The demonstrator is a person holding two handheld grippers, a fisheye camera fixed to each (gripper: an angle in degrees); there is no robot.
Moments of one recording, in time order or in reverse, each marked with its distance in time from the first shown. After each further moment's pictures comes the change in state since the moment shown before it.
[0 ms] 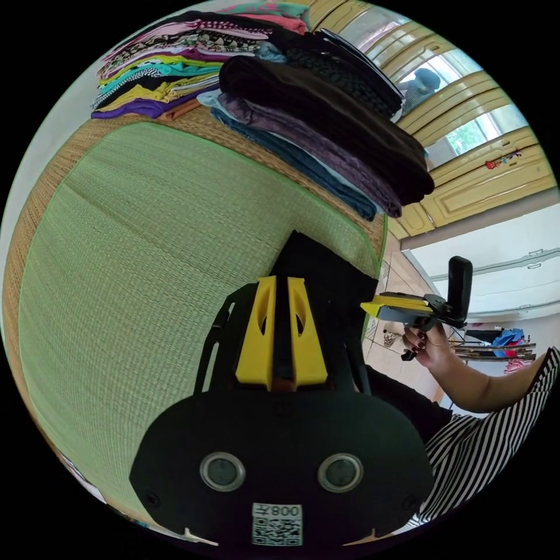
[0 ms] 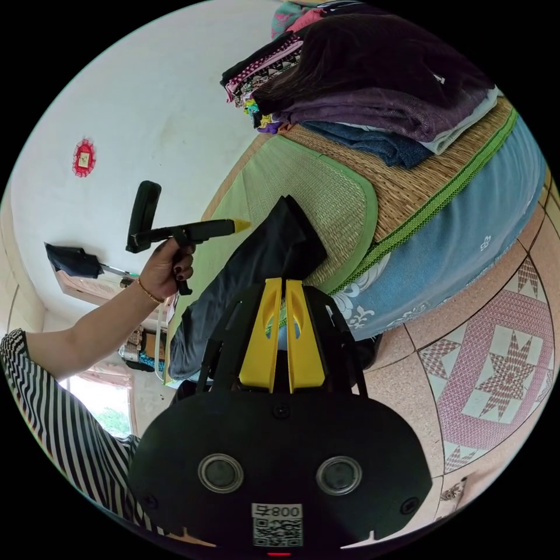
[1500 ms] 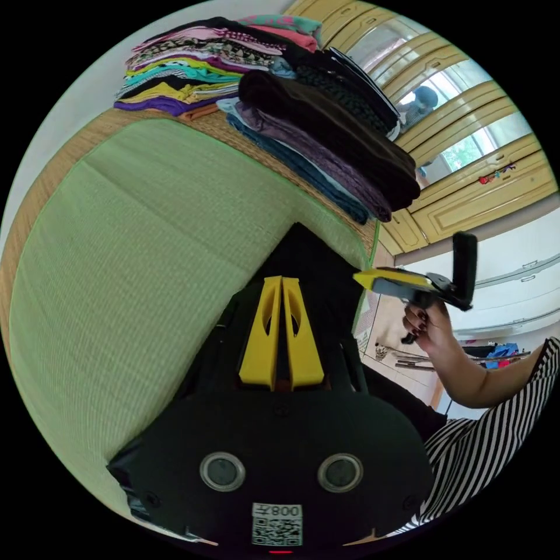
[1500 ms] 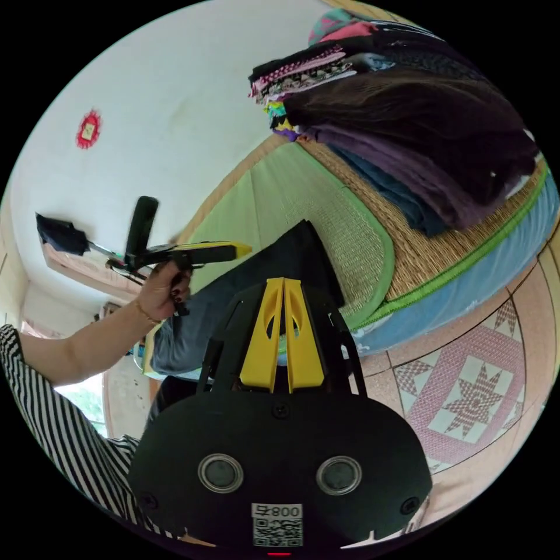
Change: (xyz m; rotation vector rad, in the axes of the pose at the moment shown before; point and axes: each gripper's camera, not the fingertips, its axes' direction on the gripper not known) left arm -0.067 0.275 -0.114 0.119 0.038 -0.098; right arm -0.224 -0.106 0.172 -0.073 0.180 -0.121
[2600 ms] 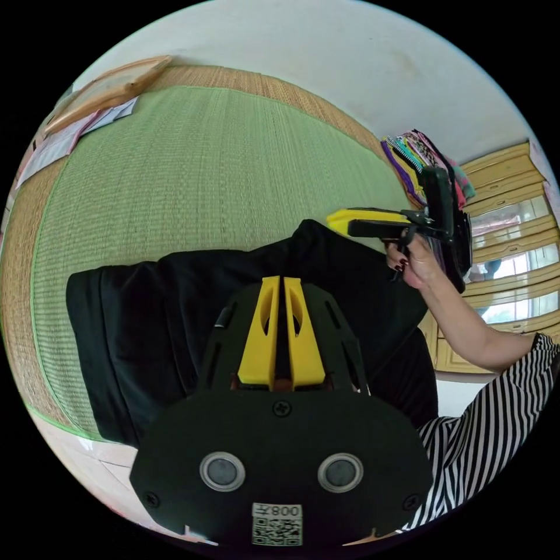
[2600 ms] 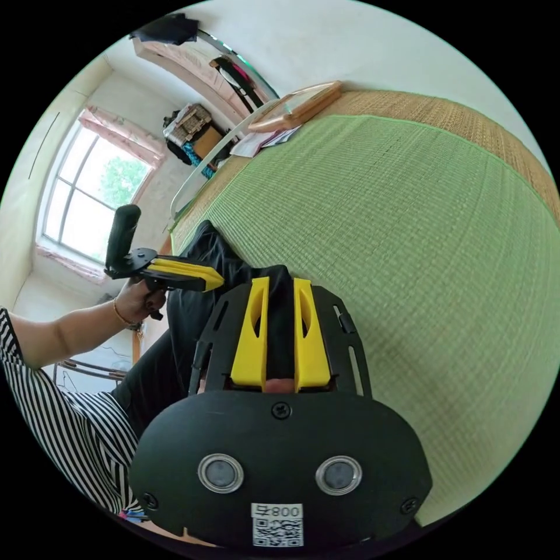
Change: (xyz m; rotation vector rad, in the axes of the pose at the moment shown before) left arm -0.228 0.597 -0.228 0.308 -0.076 -0.764; right arm -0.722 -0.151 0.471 -0.606 -0.295 -0.874
